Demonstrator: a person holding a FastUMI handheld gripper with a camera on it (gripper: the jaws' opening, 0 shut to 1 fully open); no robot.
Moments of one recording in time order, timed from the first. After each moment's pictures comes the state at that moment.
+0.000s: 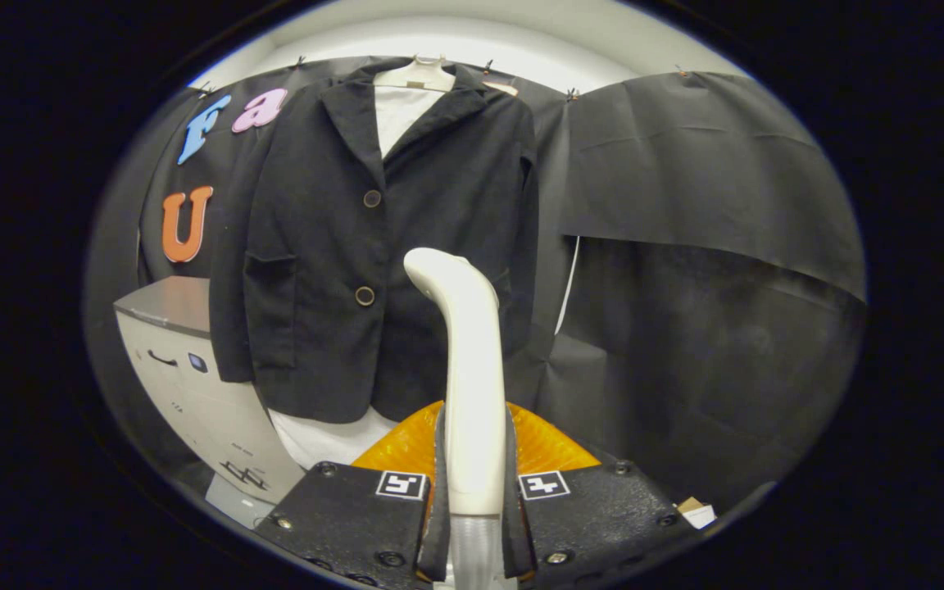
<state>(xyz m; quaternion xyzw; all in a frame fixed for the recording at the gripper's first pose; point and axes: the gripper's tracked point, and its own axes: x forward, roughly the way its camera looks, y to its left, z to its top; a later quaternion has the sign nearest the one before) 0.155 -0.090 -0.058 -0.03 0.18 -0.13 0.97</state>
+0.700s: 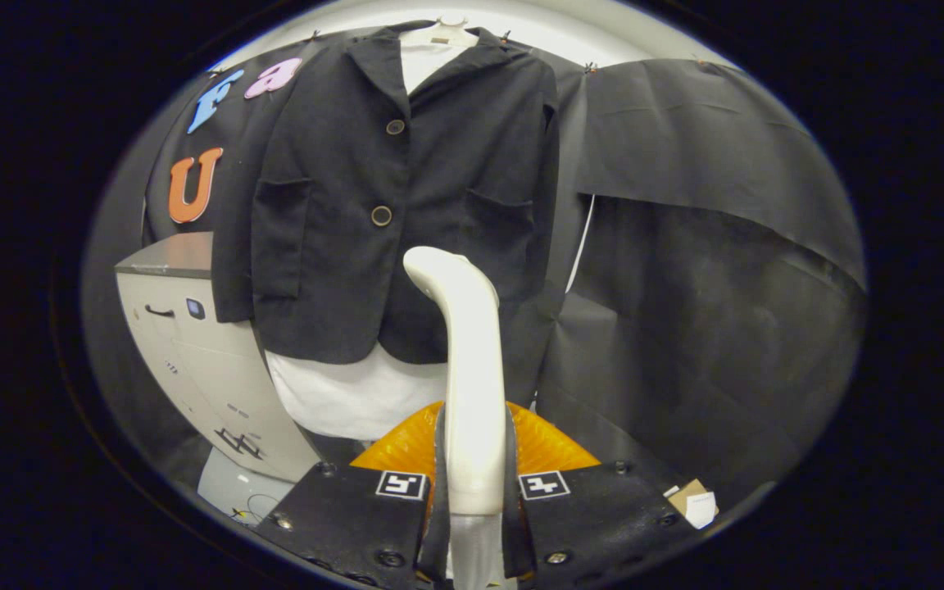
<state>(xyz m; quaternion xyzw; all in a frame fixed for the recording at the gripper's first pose) 0.134 -0.076 -0.128 -0.04 0.25 -0.12 0.96</state>
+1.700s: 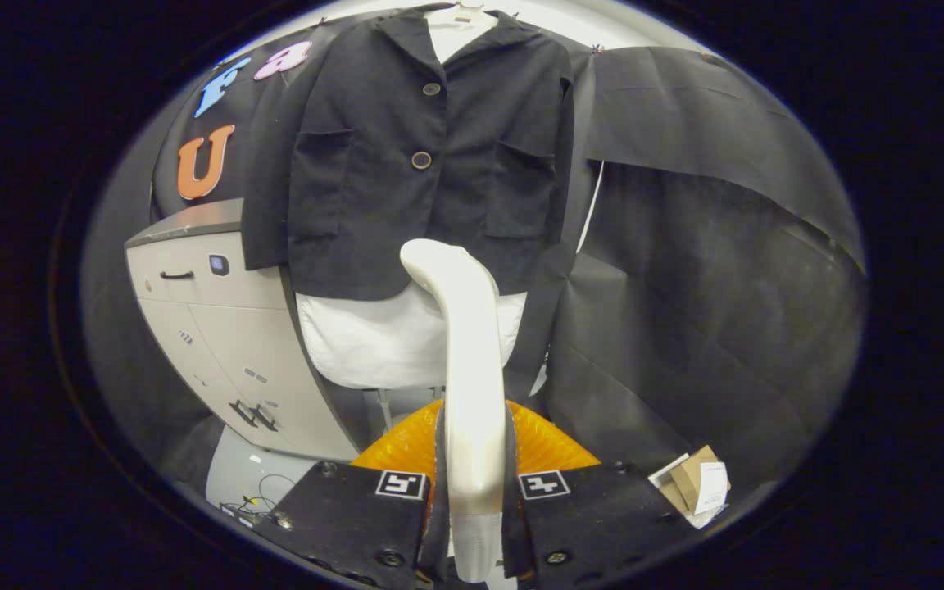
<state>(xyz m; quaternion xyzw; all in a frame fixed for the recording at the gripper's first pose) 0.073 -0.033 -0.152 -0.02 0.30 -0.12 0.95</state>
